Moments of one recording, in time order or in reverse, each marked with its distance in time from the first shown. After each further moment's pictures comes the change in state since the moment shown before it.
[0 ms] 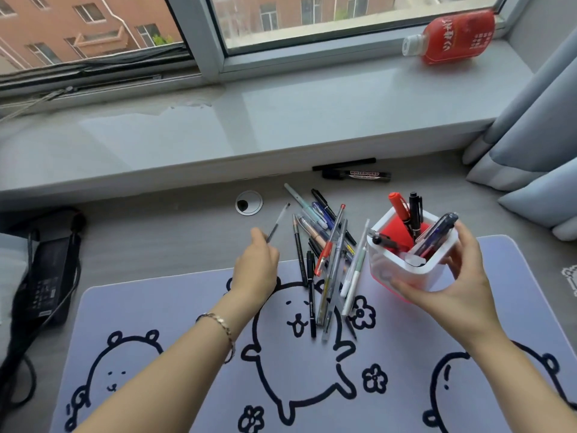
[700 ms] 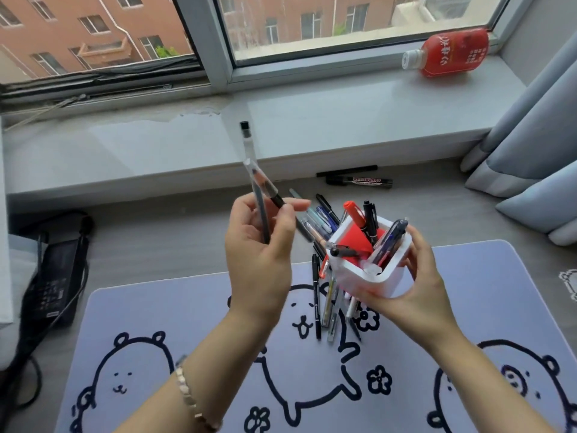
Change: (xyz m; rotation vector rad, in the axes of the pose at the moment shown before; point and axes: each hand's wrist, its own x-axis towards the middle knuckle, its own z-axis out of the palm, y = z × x) left_hand -0.074 0.084 -0.078 -1.004 0.279 0.322; right_hand -0.013 -0.024 0.036 0.035 -0.134 -0.012
